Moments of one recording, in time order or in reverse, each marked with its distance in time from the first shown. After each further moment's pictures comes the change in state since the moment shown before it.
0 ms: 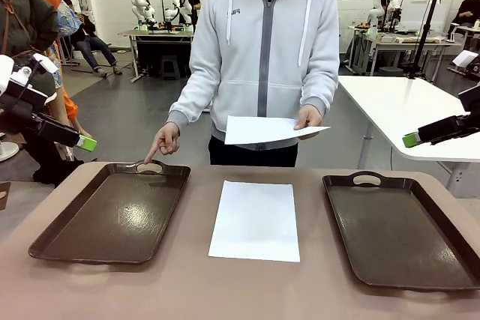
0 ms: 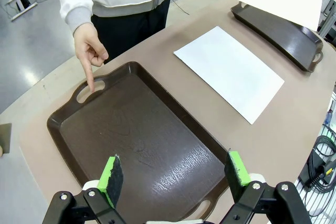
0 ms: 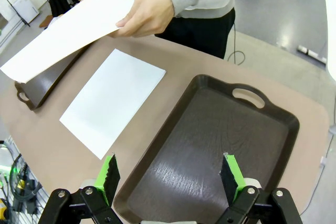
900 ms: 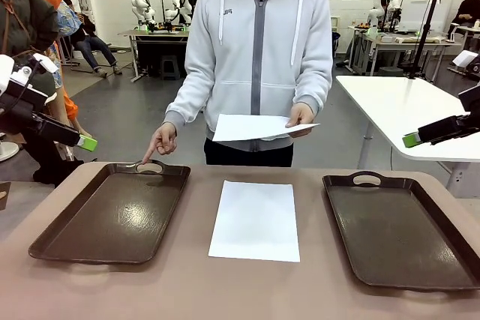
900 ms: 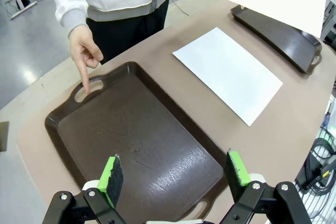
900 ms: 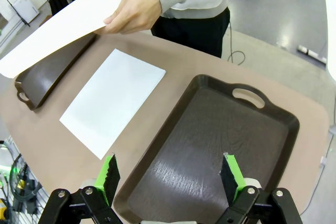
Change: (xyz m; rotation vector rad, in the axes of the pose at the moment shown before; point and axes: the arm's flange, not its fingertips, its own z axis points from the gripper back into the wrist) left arm 0.000 0.000 -0.003 -0.011 -0.001 0.025; right arm 0.000 0.000 0.000 0.000 0.000 0.000
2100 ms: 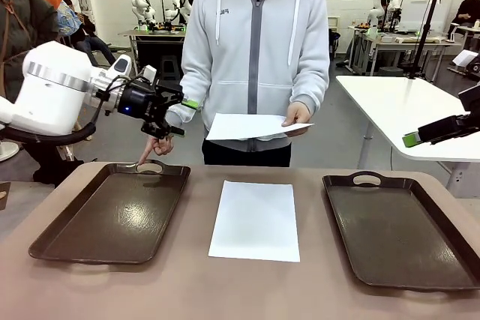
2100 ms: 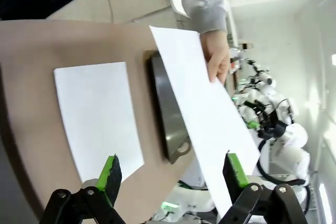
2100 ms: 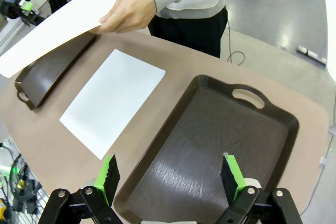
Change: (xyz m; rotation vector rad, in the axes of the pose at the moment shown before) left arm 0.123 0.029 -0.204 -0.591 0.108 0.854; right arm 0.000 0.001 0.000 -0.001 -0.001 0.002
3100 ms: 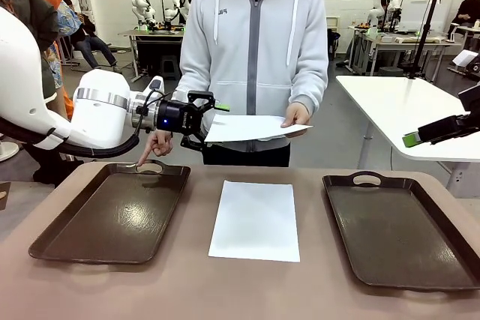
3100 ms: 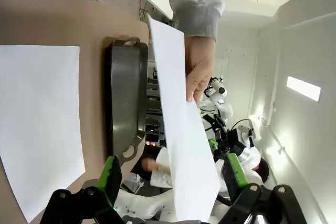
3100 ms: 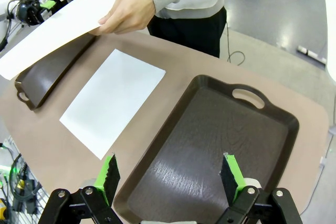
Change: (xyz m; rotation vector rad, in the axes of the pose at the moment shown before) left arm 0.006 0.019 -0.085 -0.210 0.048 0.267; right arm 0.000 0.000 0.000 0.000 0.000 0.000
